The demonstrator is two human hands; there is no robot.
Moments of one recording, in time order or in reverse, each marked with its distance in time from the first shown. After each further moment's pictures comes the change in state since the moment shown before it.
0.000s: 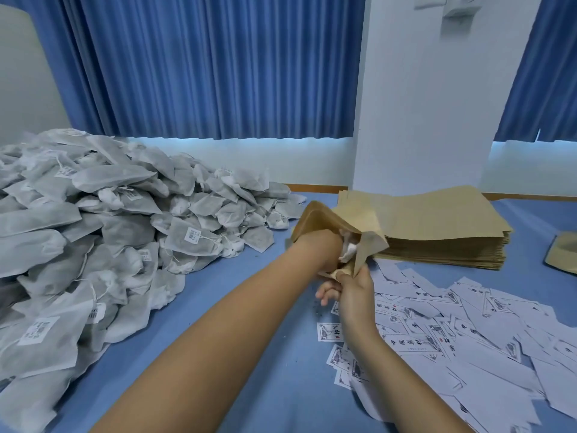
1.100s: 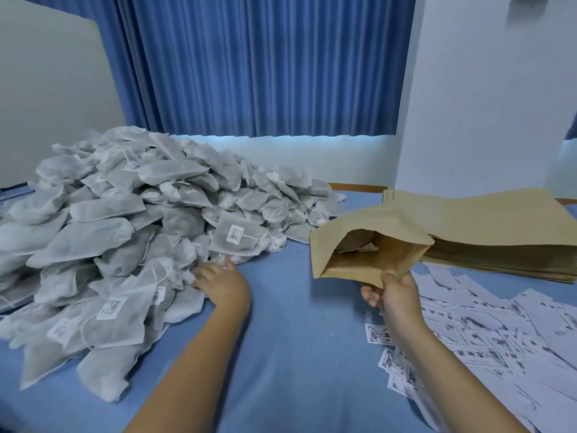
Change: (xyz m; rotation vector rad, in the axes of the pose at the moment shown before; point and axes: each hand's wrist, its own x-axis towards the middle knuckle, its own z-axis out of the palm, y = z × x) left_hand -0.068 -0.175 0.128 -0.143 0.114 -1.005; right_hand 0.009 0.008 0.010 -0.104 0.013 0.166
